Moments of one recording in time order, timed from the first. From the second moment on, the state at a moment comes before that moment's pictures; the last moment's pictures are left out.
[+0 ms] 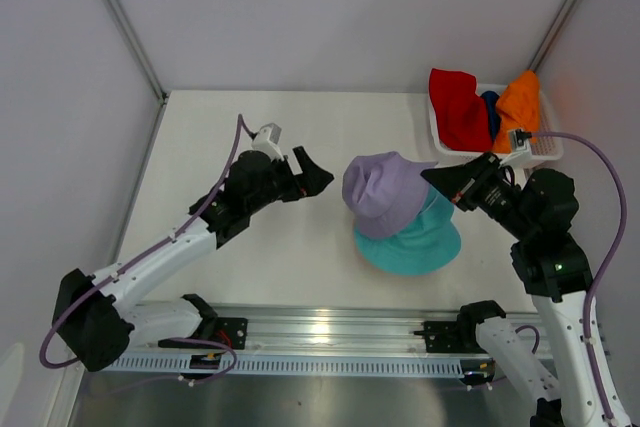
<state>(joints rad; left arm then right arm) -0.70 1.15 0.94 -0.12 -0.02 -0.69 0.21 0.68 1.05 -0.49 -0.44 0.90</state>
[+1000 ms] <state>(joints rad) -0.64 1.30 0.88 0.11 0.20 -0.96 0.20 0.33 1.02 -0.97 -0.01 0.78</state>
